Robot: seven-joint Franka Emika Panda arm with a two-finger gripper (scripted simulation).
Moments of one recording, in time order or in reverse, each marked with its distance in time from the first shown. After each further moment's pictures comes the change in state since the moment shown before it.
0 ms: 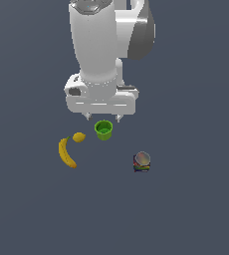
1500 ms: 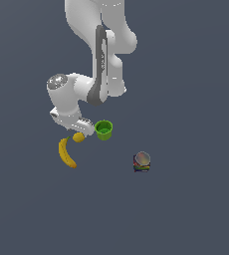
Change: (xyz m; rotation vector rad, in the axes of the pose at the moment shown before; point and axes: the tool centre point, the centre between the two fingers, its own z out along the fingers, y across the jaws) arm -0.080 0.158 0.200 0.001 0.006 0.328
